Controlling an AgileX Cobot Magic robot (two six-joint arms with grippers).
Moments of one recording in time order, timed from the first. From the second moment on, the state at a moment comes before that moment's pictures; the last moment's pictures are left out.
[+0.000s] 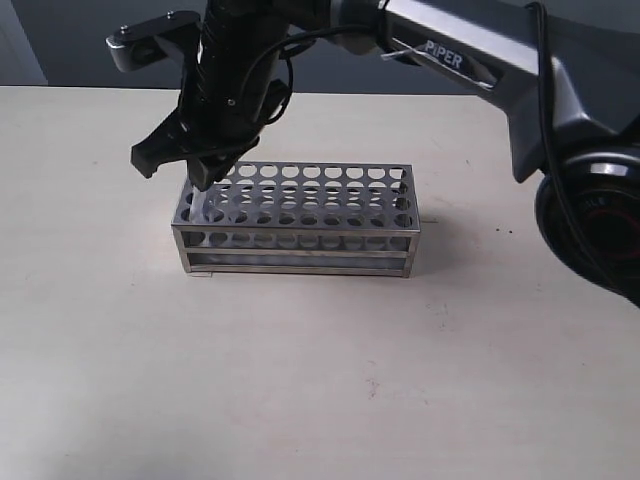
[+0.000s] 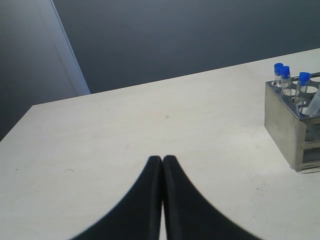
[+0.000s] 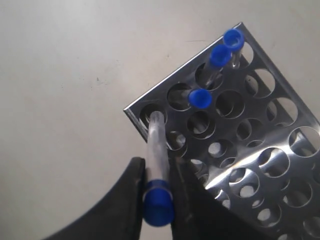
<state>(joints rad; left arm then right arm) -0.05 0.00 0.00 0.22 0.25 -0.04 0.91 2.26 -2.18 0.18 1.21 -0.17</state>
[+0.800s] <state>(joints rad) -0.05 0.00 0.00 0.22 0.25 -0.04 0.91 2.34 -2.18 0.25 1.21 -0.21</state>
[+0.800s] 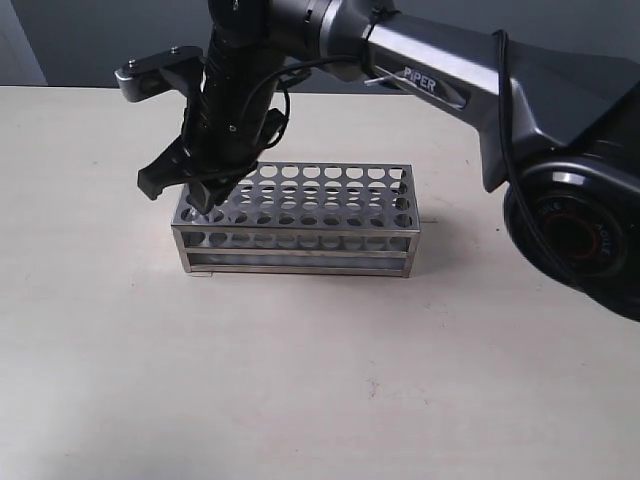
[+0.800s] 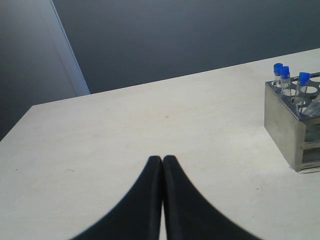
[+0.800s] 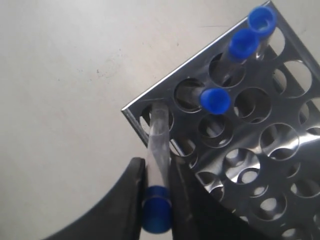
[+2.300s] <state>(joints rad) -0.05 0.00 0.00 0.22 0.25 -0.04 0.90 2.36 -2.22 0.29 1.17 -0.30</state>
